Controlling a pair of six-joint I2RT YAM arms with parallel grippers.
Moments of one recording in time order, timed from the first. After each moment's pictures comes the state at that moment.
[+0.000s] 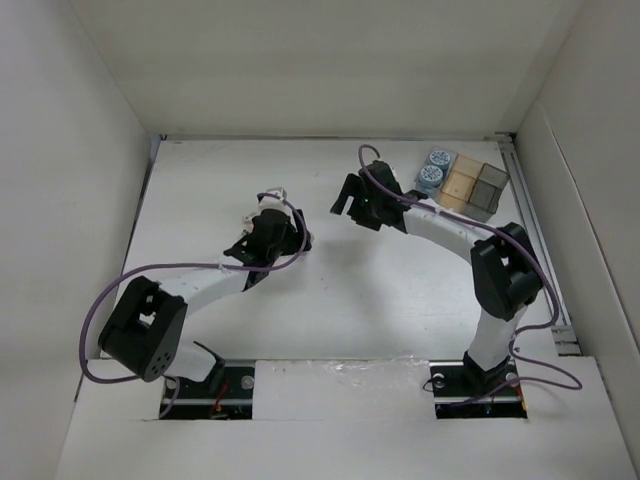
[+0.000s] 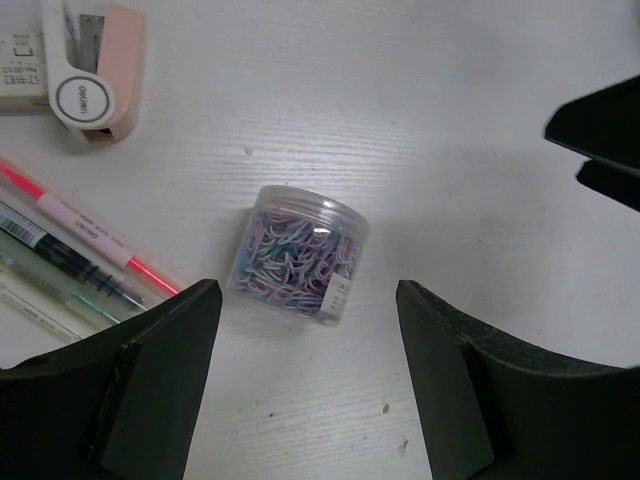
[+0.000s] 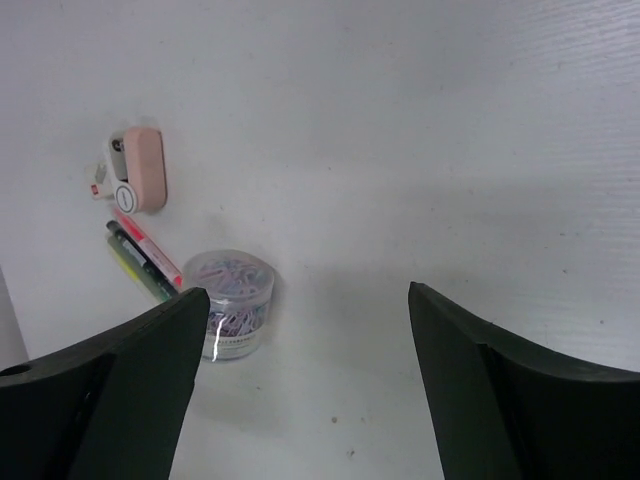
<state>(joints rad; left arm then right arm) -0.57 1.39 0.69 0.14 -0.22 -0.55 0.57 1.83 1.34 -0.26 0.05 0.85</state>
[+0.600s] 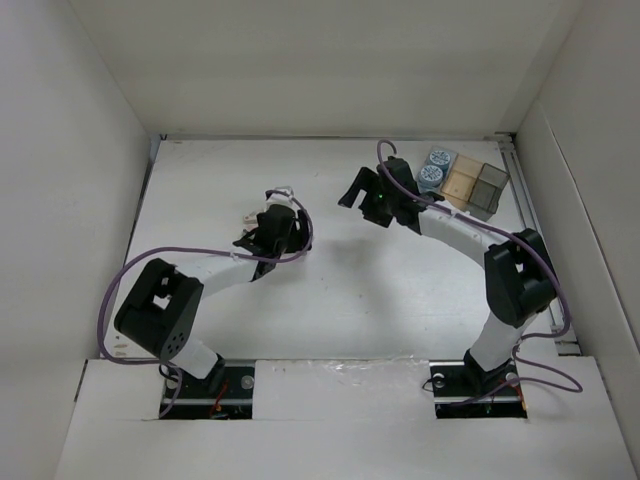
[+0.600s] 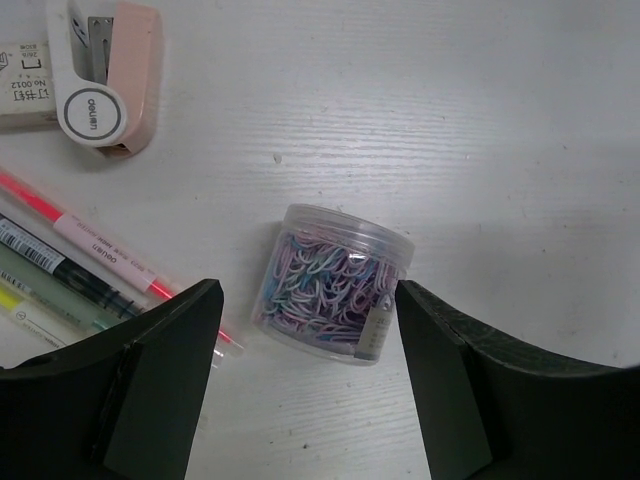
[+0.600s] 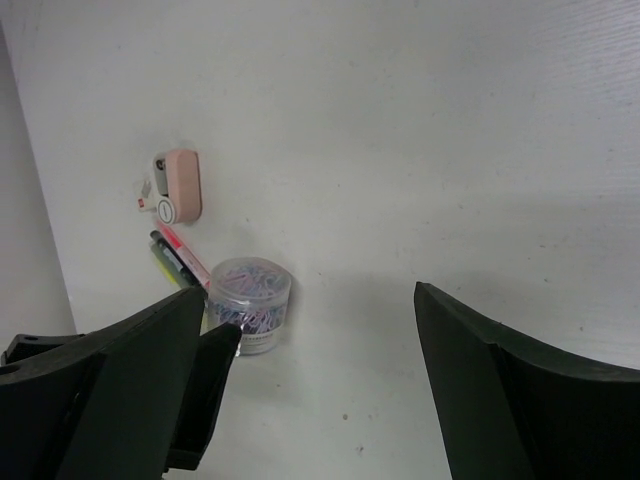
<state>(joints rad) -0.56 1.52 0.75 0.11 -0.25 -0.47 0.50 1.74 1.24 -0.17 -0.03 0.88</state>
